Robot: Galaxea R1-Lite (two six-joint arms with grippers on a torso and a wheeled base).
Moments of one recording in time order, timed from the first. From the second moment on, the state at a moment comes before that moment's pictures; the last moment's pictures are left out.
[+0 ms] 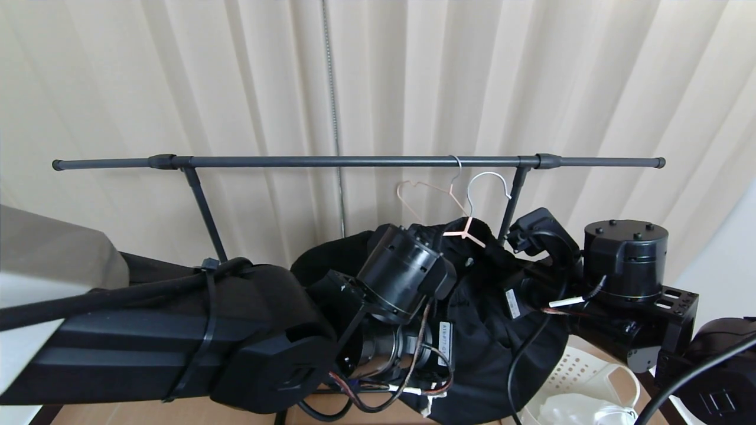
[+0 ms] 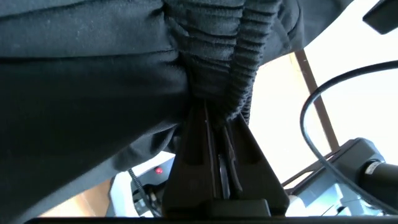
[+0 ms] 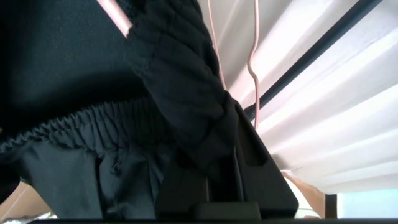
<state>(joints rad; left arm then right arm) -0.93 1.95 -1.21 0.02 0.09 -0.54 0.55 1.74 -0.61 -0.79 -0.27 -0.14</state>
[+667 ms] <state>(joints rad) -0.88 1.88 -1.14 -0.23 0.12 -0.54 0.54 1.72 -0.56 -0.86 -0.24 -0.15</state>
